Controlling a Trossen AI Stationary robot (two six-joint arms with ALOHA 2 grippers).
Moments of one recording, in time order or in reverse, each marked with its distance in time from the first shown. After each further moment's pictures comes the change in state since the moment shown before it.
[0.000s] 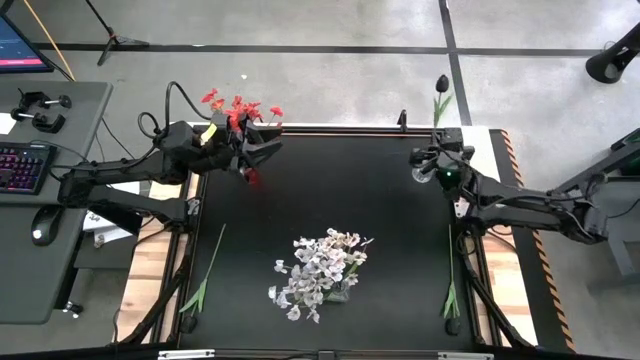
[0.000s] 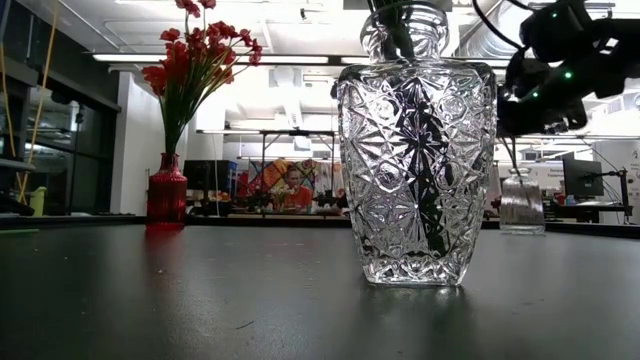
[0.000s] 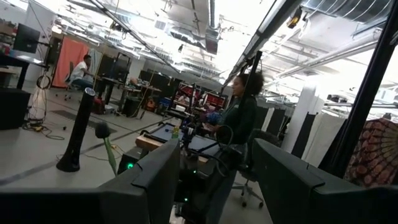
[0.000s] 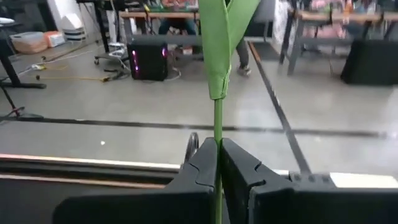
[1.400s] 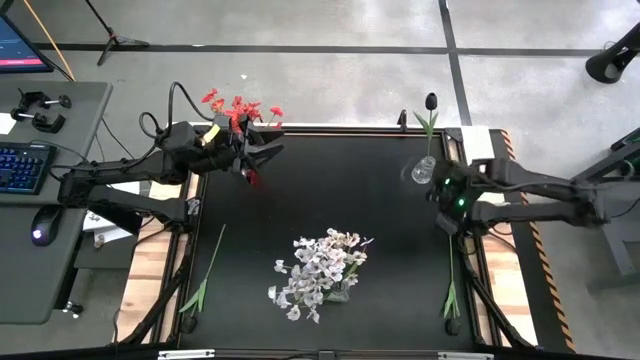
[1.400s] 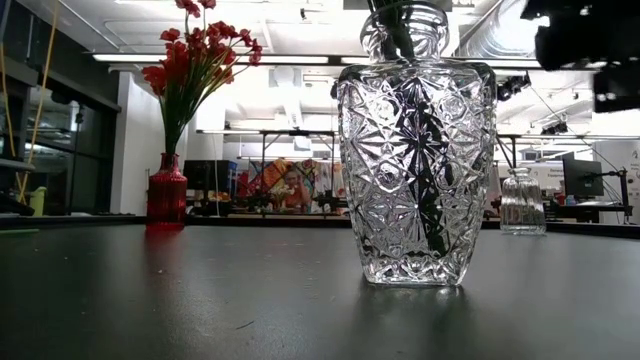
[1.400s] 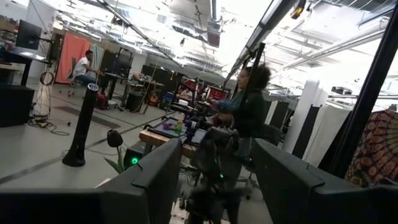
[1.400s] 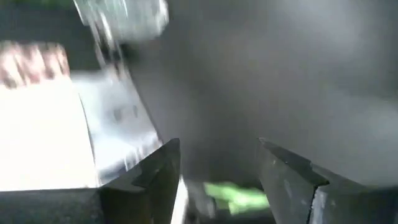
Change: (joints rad) left arm 0.000 0.000 0.000 -0.031 0.001 0.018; right arm 0.225 0.016 0.476 -1.314 -1.623 0.268
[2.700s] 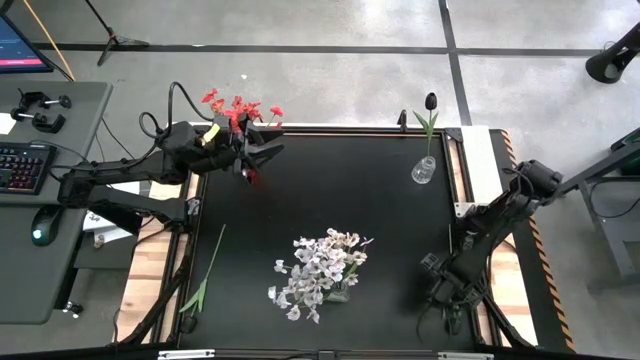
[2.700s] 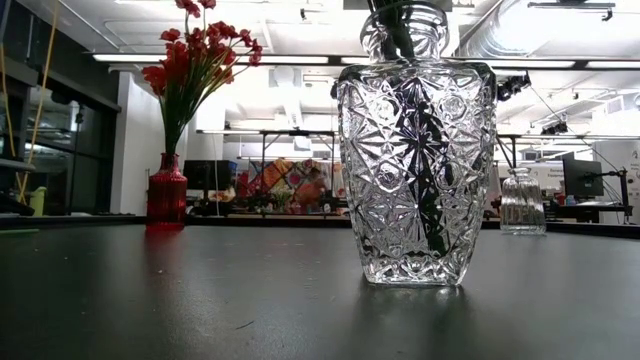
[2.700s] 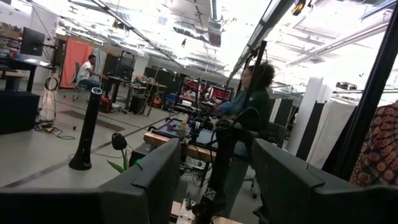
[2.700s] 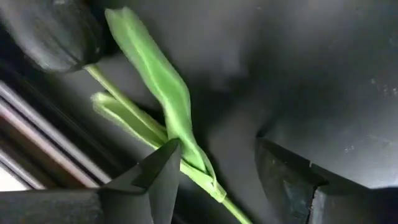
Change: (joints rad) left arm 0.002 0.000 0.000 0.000 -0.004 0.036; right arm 1.137 0.713 -0.087 0.402 0.372 -0.391
